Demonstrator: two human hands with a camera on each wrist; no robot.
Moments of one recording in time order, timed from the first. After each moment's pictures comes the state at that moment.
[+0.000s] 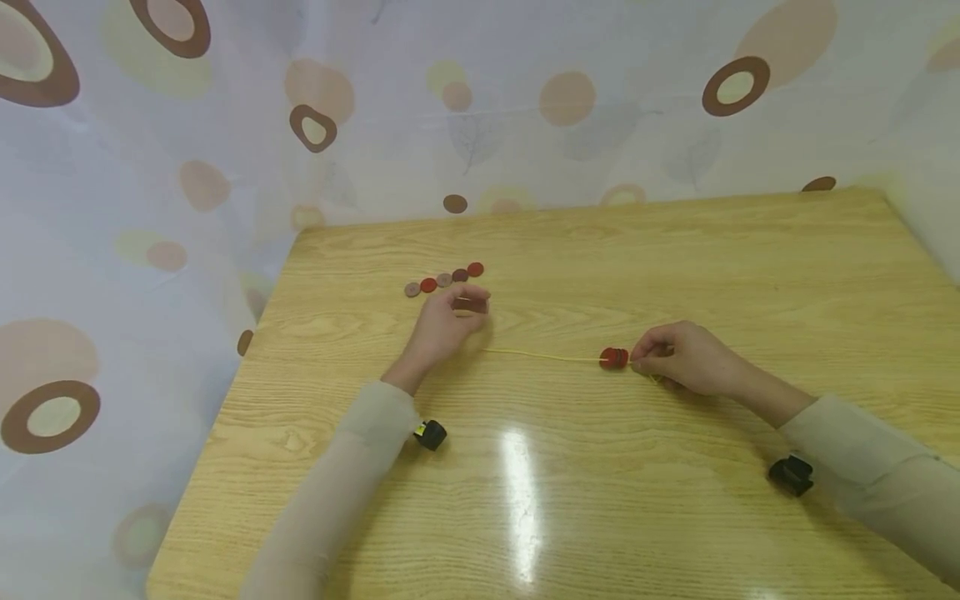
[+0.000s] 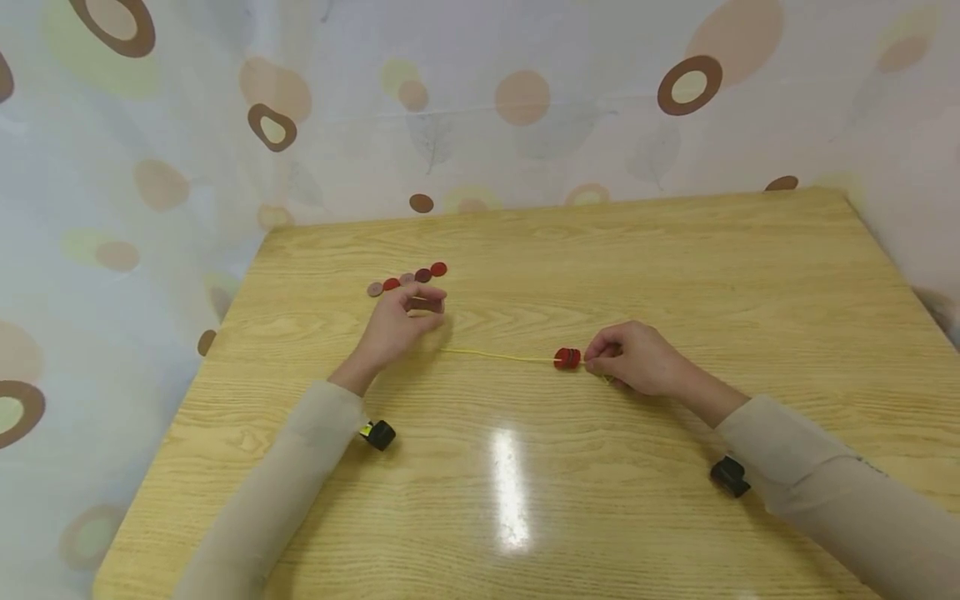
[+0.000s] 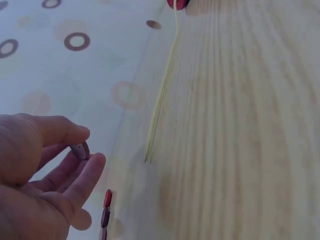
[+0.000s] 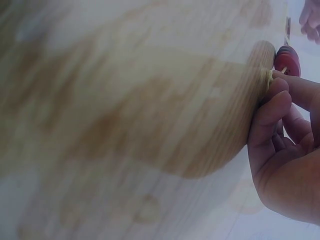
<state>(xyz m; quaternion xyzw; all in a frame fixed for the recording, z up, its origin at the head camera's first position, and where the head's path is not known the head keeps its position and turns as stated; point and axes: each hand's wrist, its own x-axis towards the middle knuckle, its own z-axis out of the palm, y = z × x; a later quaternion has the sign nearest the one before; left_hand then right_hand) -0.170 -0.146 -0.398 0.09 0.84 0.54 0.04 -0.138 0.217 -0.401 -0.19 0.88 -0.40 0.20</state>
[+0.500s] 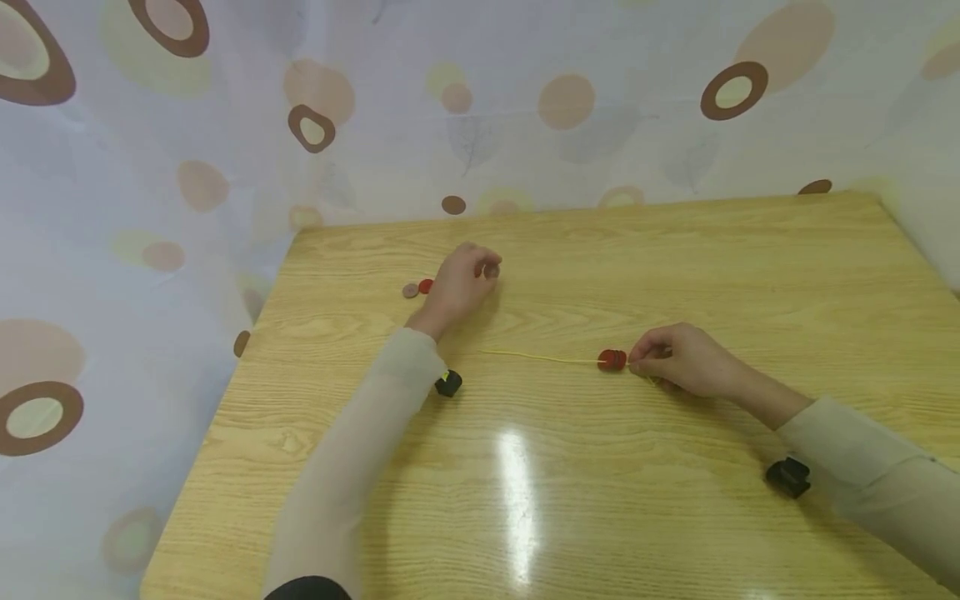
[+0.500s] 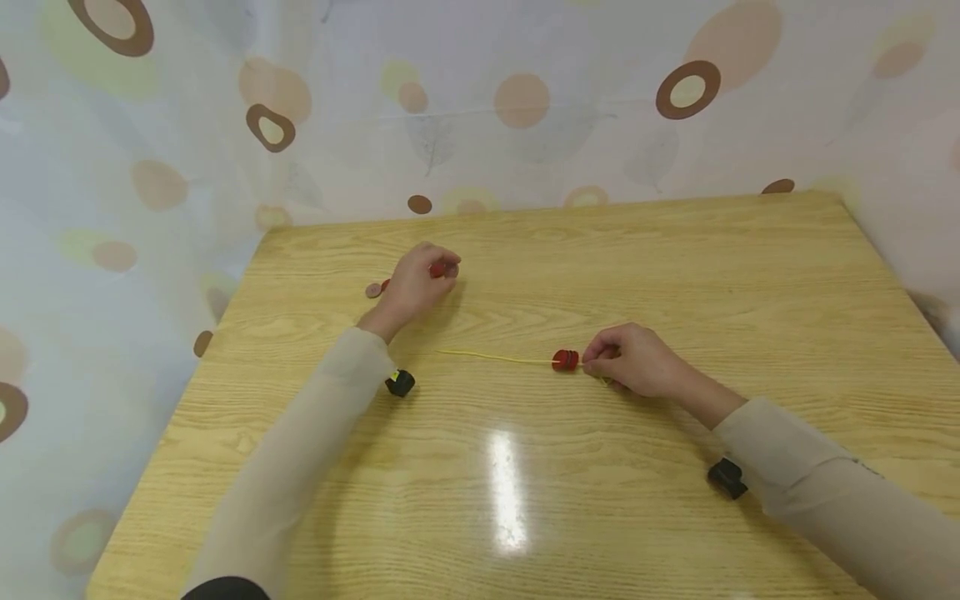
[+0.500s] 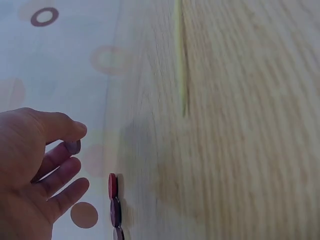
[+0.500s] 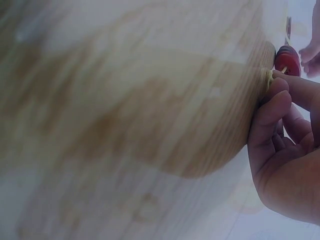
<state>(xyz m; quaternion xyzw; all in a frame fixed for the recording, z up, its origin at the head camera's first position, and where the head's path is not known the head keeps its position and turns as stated) -0.229 -0.124 -0.386 0.16 0.93 0.33 -0.01 -0.137 0.219 -0.400 -0.18 0.87 -0.40 0.20</state>
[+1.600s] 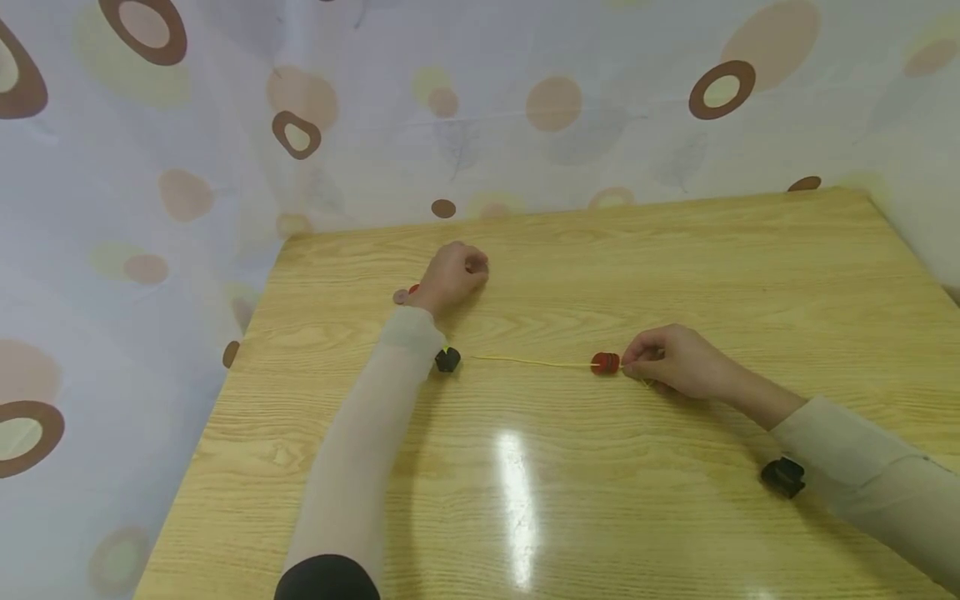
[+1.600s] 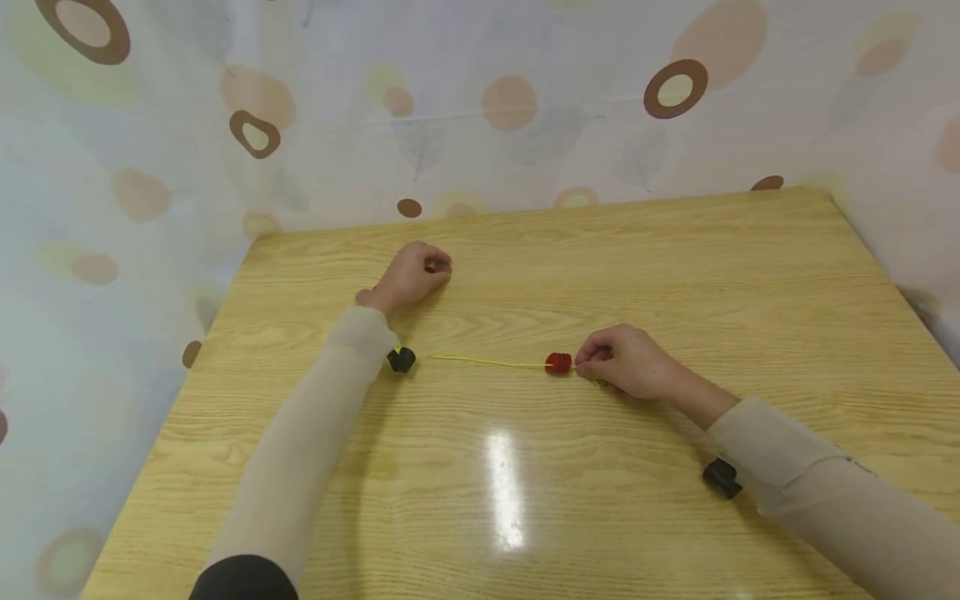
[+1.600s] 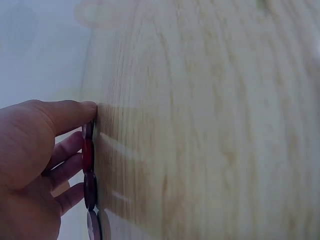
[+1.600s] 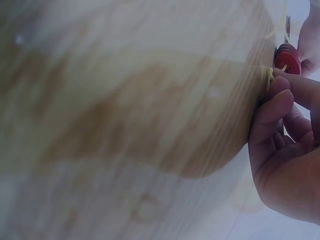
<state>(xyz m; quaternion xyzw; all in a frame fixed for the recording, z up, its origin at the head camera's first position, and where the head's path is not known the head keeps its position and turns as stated) -0.271 -0.136 -0.402 0.15 0.94 0.30 0.07 -0.136 0.218 -0.402 -0.18 0.87 -0.41 0.21</state>
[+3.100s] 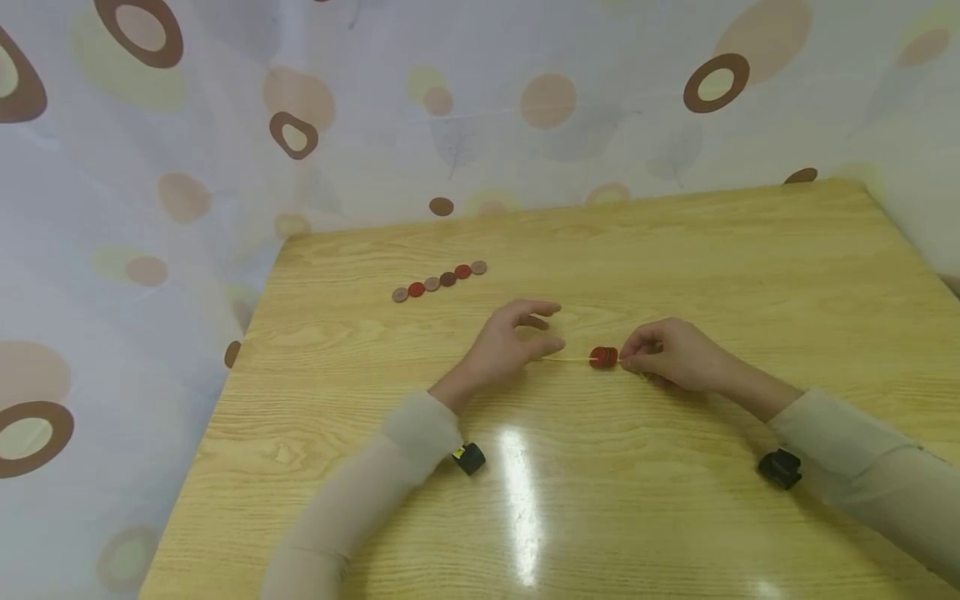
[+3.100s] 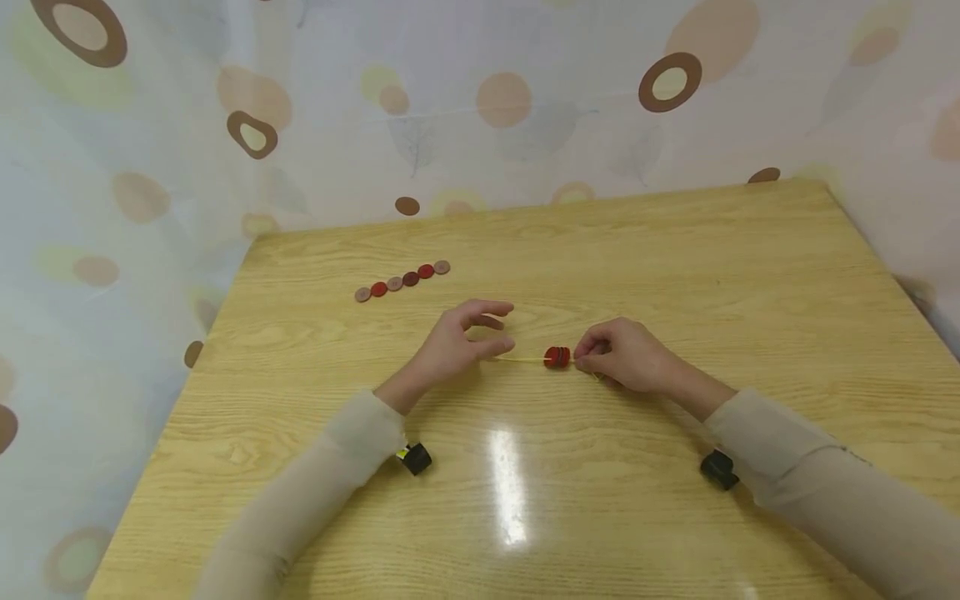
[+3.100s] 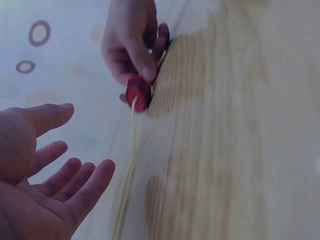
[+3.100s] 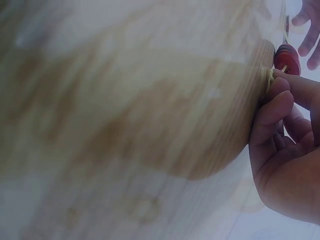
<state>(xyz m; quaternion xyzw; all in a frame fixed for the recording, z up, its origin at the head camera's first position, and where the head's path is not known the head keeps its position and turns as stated) -0.148 -0.069 -0.401 0.18 0.80 0.56 0.13 -0.138 0.216 -0.400 -0.19 0.88 -0.39 0.20</state>
